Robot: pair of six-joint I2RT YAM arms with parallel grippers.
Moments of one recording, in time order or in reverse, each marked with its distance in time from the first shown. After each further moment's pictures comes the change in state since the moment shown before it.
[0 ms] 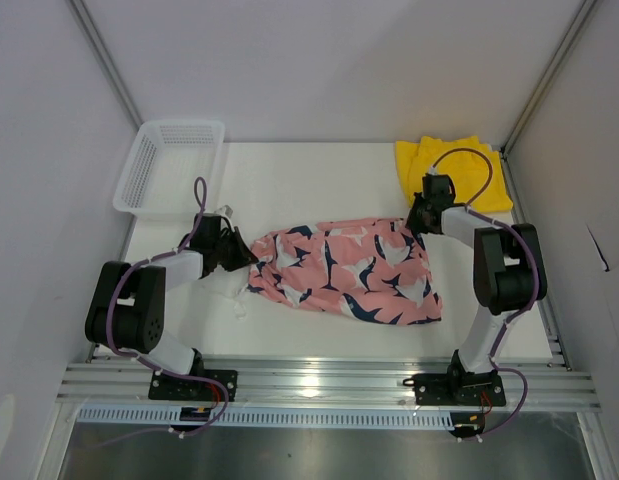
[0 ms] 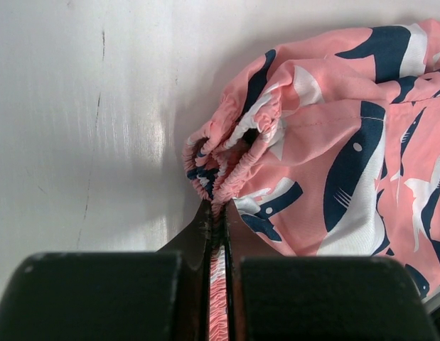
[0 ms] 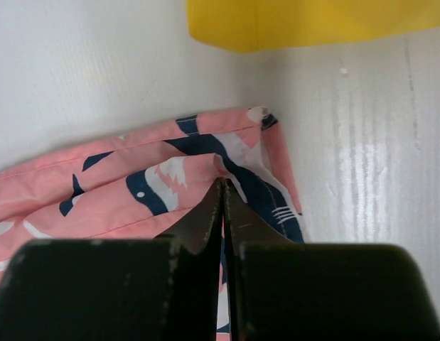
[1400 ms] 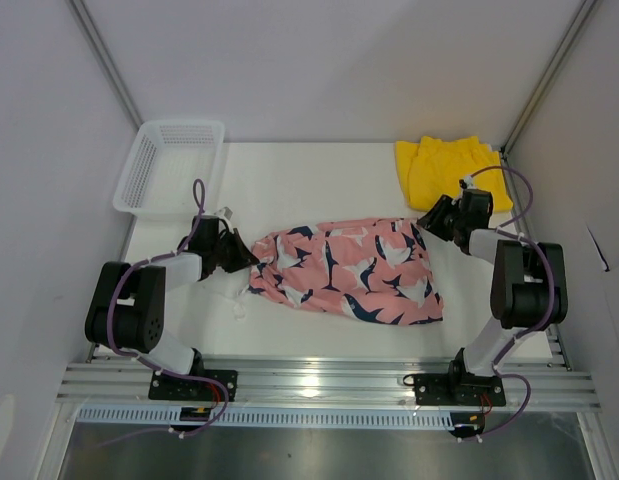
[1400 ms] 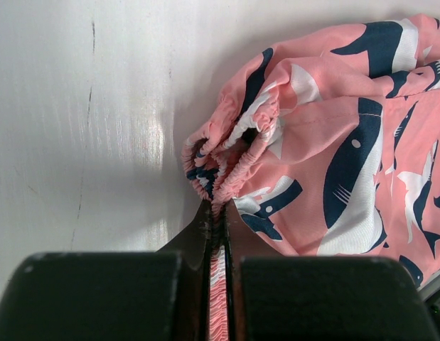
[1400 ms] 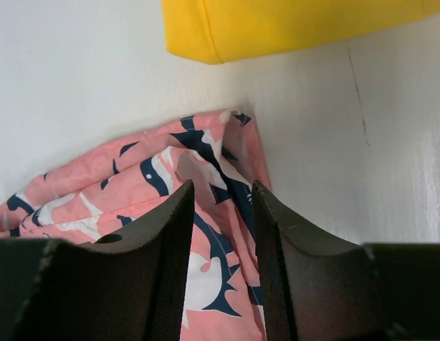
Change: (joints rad) left arm 0.017 0.002 -0.026 0.040 0.048 -0.003; right arm -0.204 -0.127 -0.249 0.317 -0.330 0.079
